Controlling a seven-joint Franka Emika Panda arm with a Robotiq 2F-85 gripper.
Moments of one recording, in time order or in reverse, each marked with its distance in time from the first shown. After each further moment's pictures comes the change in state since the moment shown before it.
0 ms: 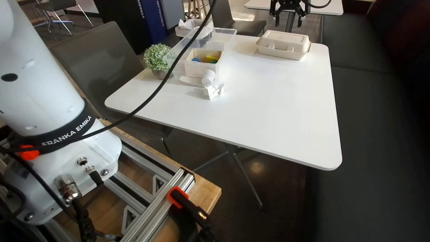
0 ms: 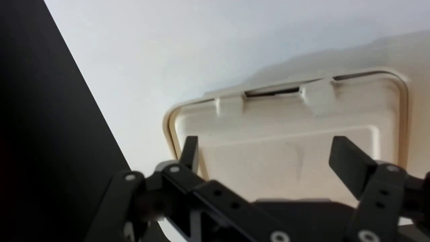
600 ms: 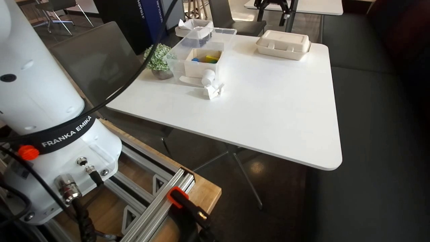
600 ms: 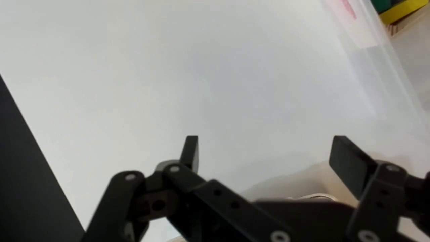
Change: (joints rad) arm -0.020 -0.300 0.011 -0.373 0.102 -0.218 0.023
